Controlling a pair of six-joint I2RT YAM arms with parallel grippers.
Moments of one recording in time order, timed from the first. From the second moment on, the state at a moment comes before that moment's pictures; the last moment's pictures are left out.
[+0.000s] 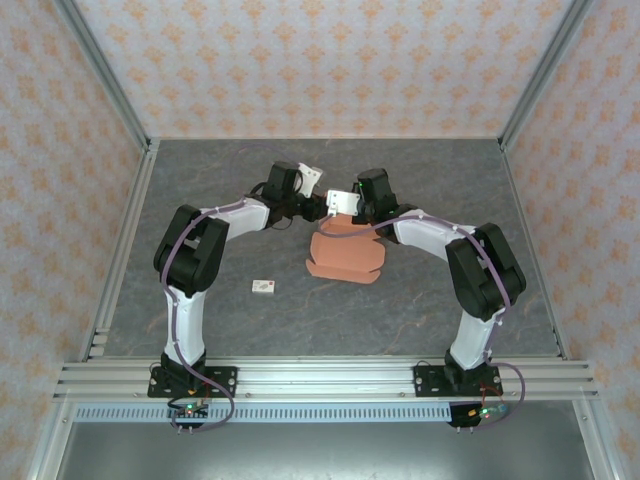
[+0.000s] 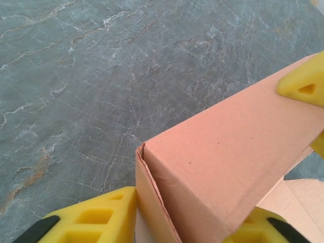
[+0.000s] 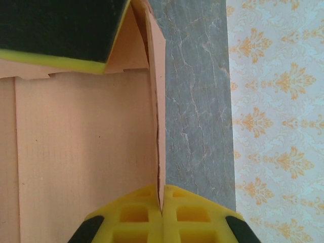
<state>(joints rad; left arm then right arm) -0.37 2.06 1.33 0.03 0.43 -0.10 0.49 1.80 1.14 0.04 0.10 -1.16</state>
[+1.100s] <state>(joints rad) -0.50 2.02 1.31 0.02 -0.11 -0.23 0.53 1.80 1.14 0.07 0.10 -1.11</state>
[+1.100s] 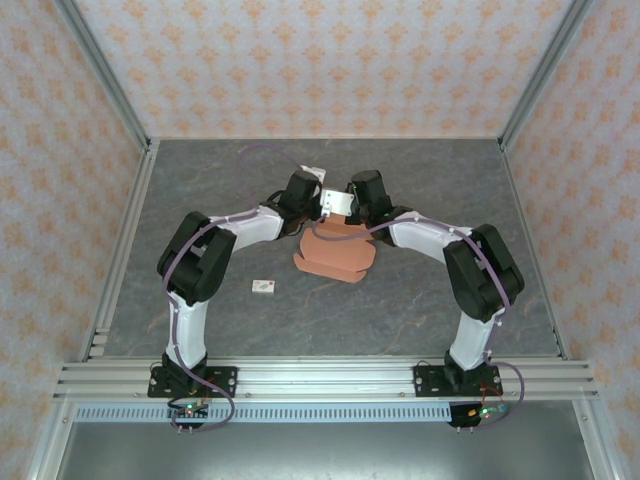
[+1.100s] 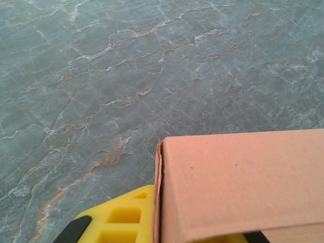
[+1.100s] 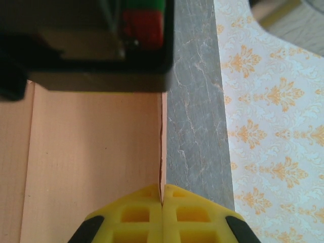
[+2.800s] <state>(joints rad) -0.46 1.91 1.22 -0.01 -0.01 -0.31 0.53 1.80 1.14 0.08 0.12 -1.11</state>
